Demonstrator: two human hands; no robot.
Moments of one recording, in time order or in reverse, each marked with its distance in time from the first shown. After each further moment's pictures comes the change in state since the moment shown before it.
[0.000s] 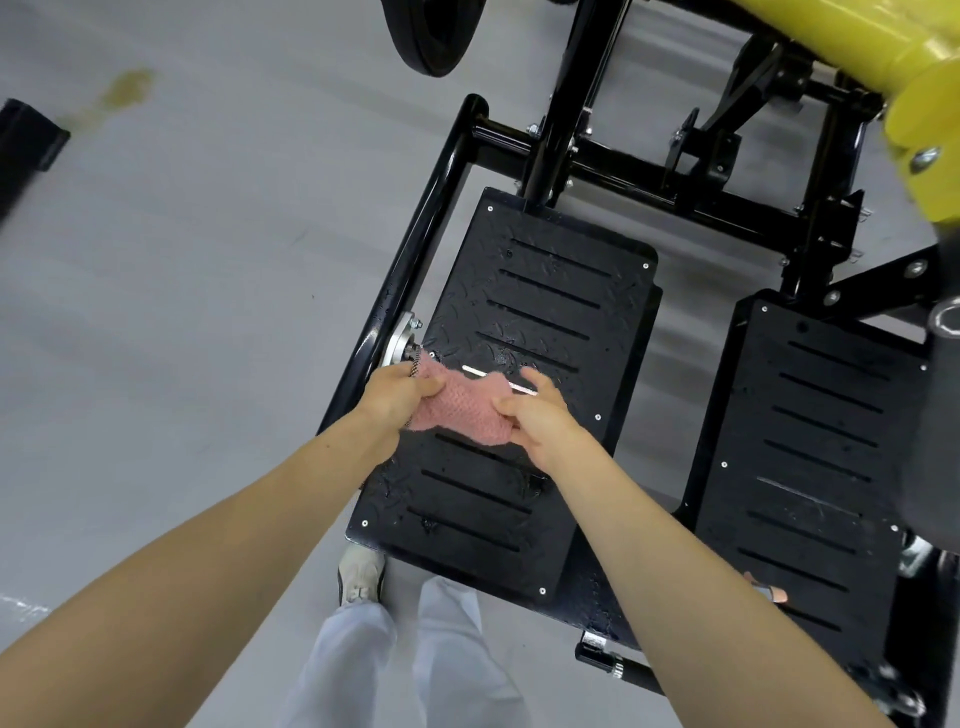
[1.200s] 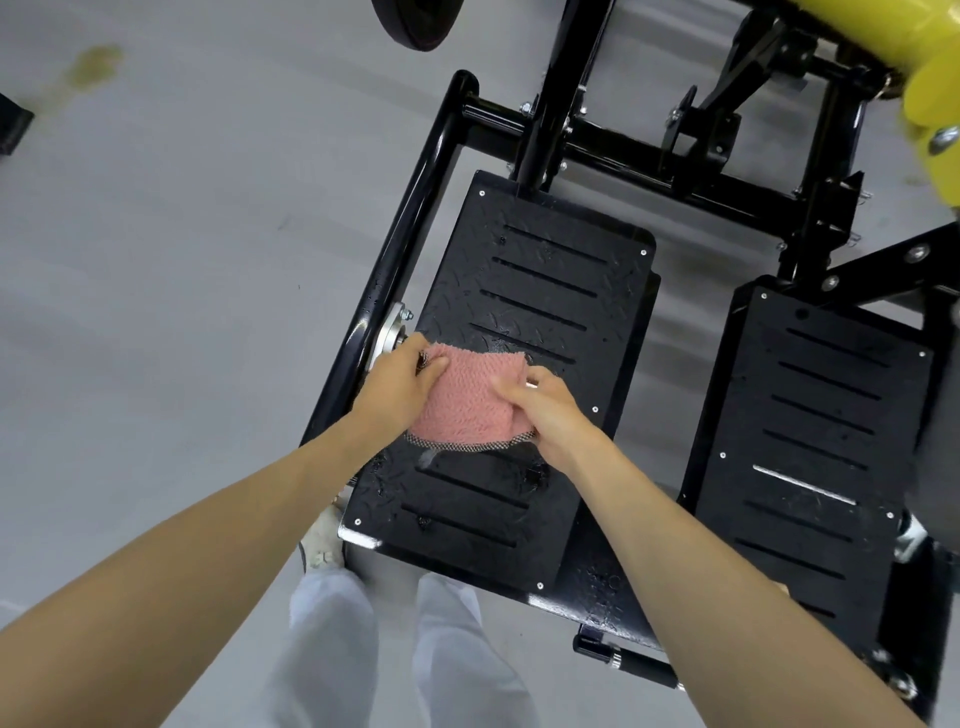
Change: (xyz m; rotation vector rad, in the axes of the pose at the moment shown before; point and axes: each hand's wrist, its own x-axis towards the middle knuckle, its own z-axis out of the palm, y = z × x) left_hand 0.024 -0.006 0.003 0.653 0.059 0.474; right_hand 0.002 -0.003 -0.012 -0.114 -0.066 -0.086
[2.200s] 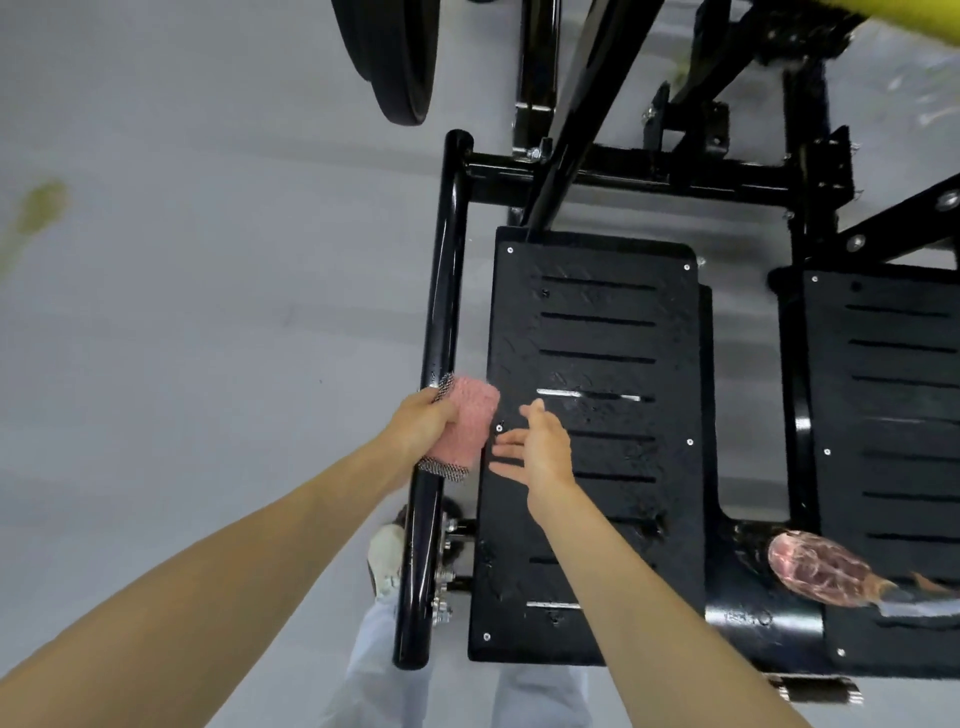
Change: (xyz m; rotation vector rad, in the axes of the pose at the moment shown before) left_hand 0.120 -0.052 -0.091 -0.360 -0.360 -0.325; right_hand 0.068 -0.039 0.156 0.443 0.391 0.035
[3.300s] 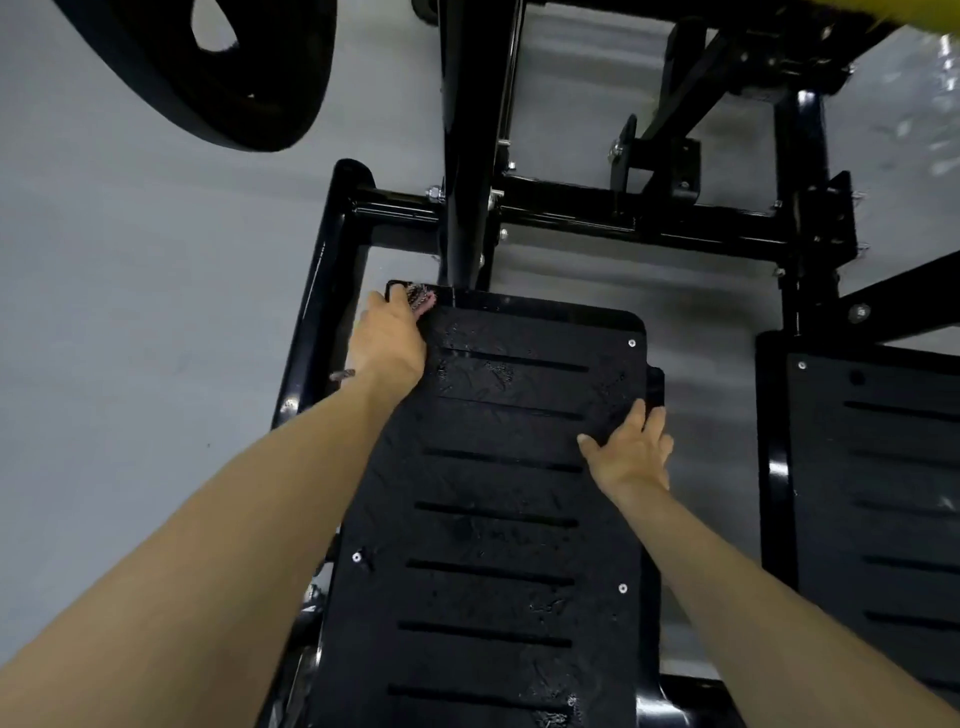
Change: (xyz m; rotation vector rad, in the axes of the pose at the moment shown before) left_hand 0.218 0.137 0.122 0.864 0.603 0.297; right_hand 0.226 -0.124 -0.172 -1.181 0.282 -0.242
